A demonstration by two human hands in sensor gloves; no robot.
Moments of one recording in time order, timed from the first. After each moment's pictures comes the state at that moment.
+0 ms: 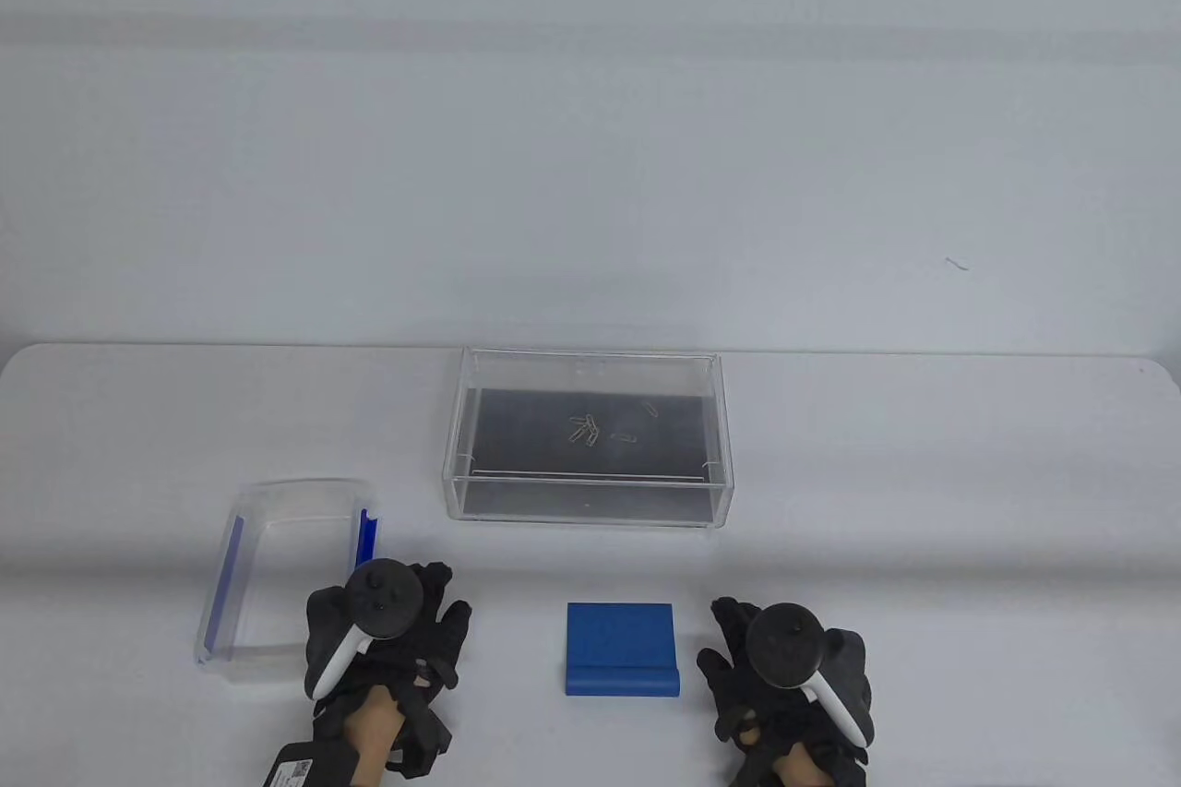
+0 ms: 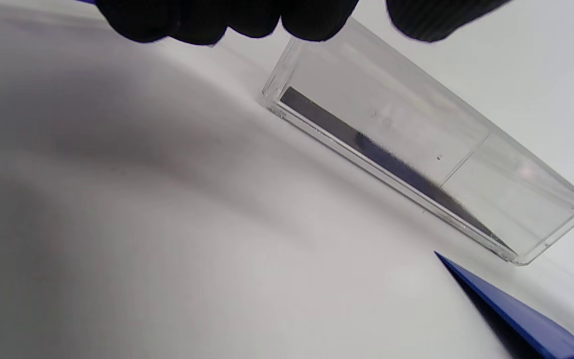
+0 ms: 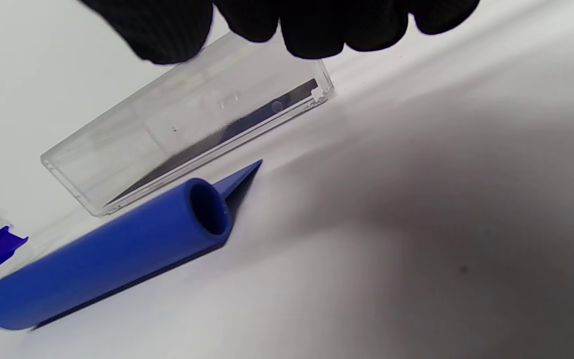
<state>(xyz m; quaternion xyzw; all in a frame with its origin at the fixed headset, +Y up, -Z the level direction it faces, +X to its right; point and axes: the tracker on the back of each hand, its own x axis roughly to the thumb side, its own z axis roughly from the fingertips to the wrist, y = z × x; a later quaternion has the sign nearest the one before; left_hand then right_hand) -0.221 -0.760 -0.364 -0.08 0.00 0.27 0.96 0.169 -0.774 -0.335 0.00 0.09 0.96 0.26</state>
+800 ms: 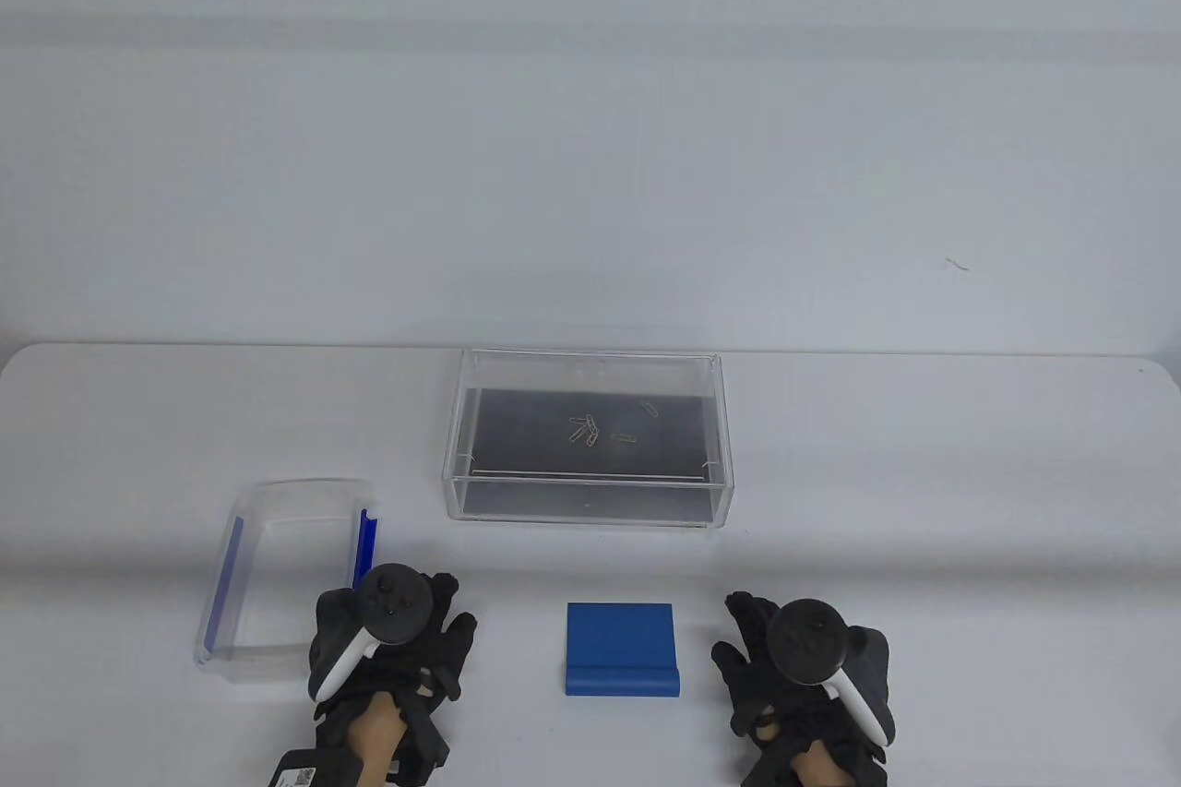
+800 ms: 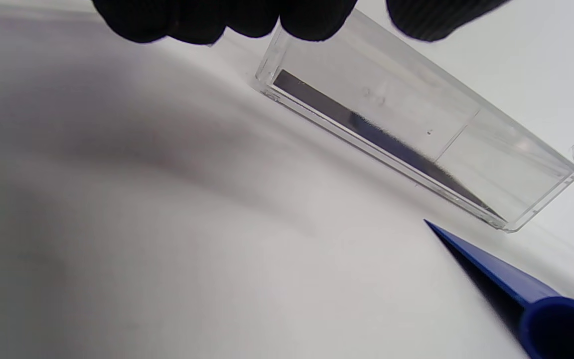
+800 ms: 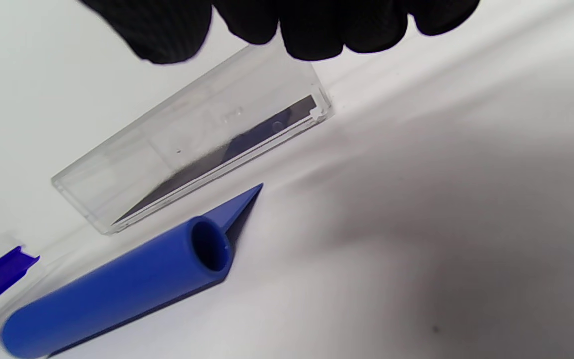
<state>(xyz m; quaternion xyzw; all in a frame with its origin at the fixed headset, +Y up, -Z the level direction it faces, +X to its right) -0.213 -0.756 -0.357 -0.10 -0.02 0.26 0.96 0.178 -0.762 -0.333 0.02 0.08 0.96 0.26</state>
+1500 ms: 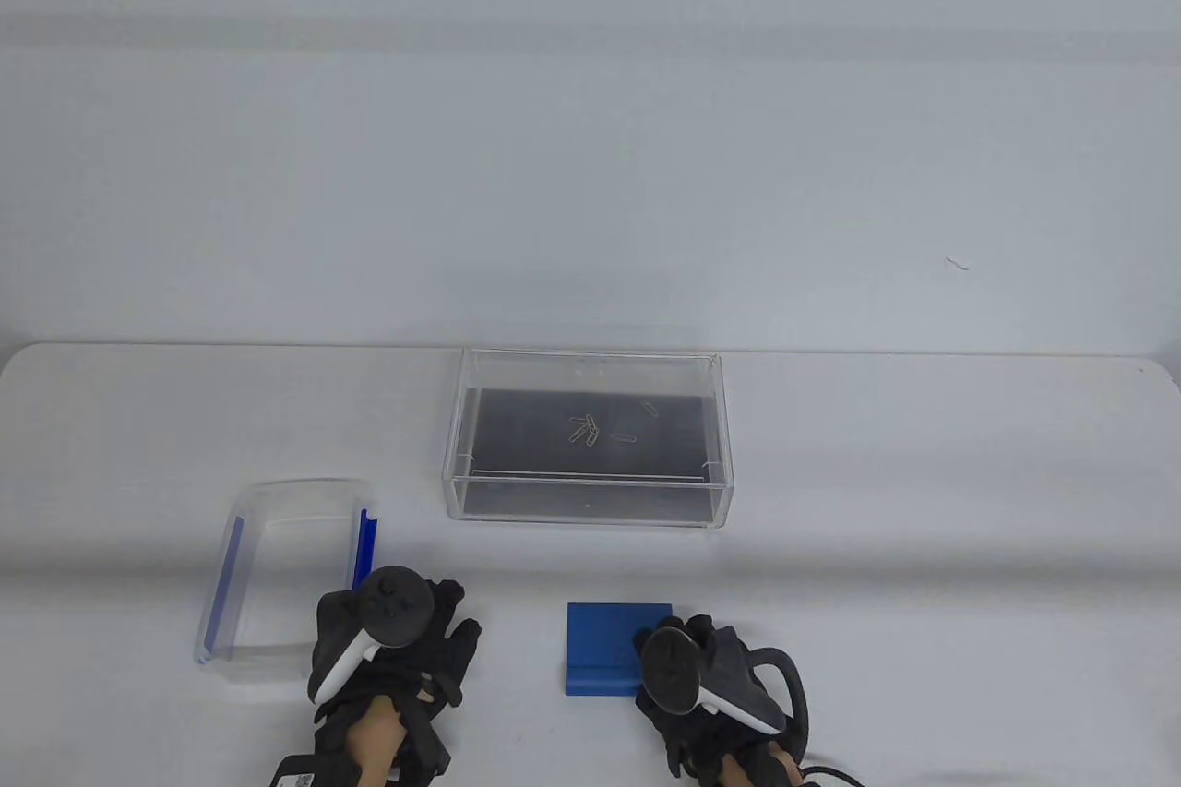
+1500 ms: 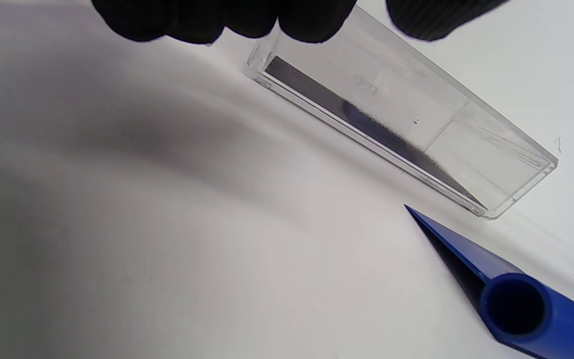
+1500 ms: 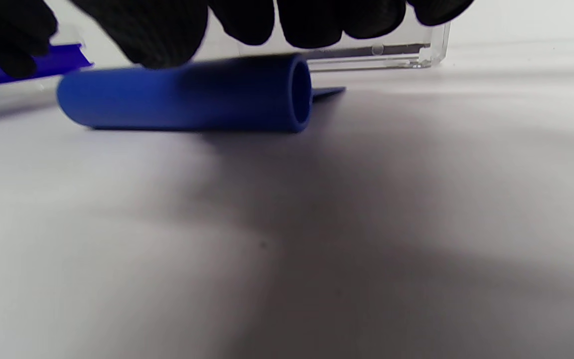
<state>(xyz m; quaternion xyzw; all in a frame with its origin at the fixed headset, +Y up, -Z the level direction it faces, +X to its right) -0.211 -0.756 -0.354 -0.12 -0.03 0.26 0.96 0.089 -0.777 -0.330 0.13 0.13 0.98 0.03</state>
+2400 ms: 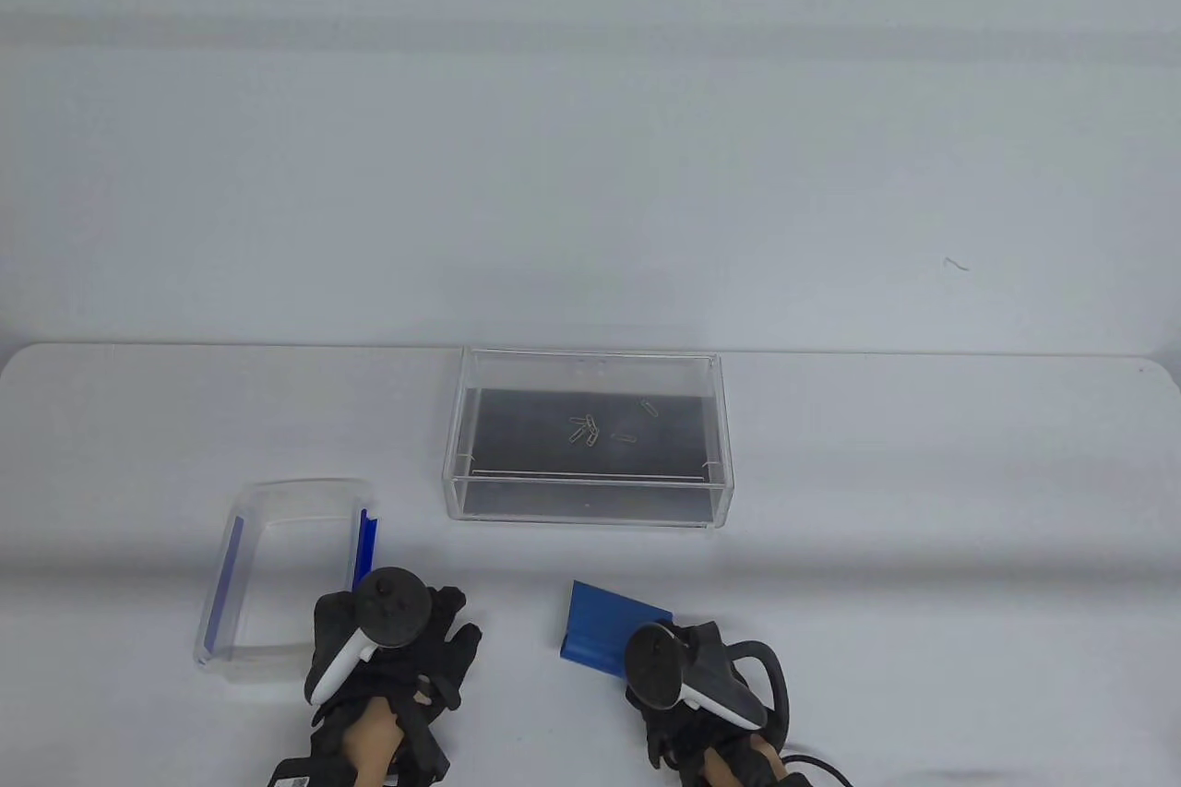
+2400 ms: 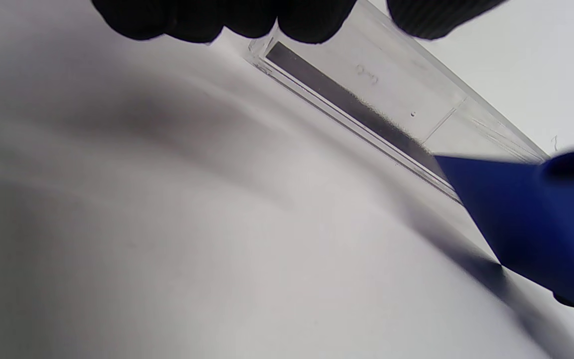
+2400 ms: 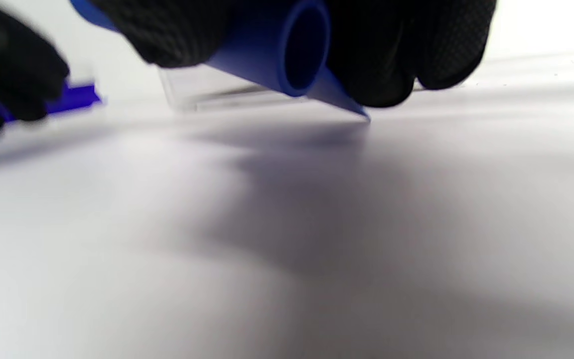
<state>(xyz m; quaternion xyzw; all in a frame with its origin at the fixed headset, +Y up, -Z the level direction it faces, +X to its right) -0.213 -0.758 -0.352 -0.14 -0.03 0.28 0.95 0.083 -0.762 -0.336 0.13 0.08 0.98 0.11</state>
